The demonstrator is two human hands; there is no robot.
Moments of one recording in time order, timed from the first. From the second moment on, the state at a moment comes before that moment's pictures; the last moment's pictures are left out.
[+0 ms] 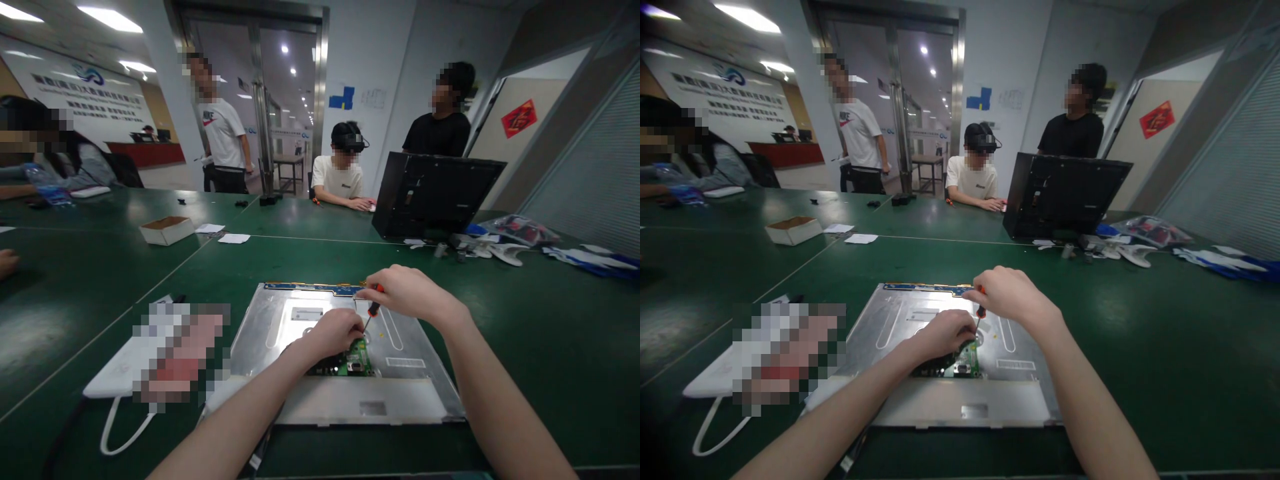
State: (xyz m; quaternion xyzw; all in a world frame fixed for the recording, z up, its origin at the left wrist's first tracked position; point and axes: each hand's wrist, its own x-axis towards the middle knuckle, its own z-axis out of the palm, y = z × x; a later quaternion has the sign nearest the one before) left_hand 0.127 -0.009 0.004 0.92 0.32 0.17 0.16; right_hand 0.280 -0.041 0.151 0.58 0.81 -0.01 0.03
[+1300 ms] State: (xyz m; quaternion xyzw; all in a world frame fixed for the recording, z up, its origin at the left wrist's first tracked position) left_hand 0.127 -0.010 0.007 0.92 0.32 0.16 0.17; right_hand 0.285 -0.033 0.150 0.56 0.83 -0.02 0.02
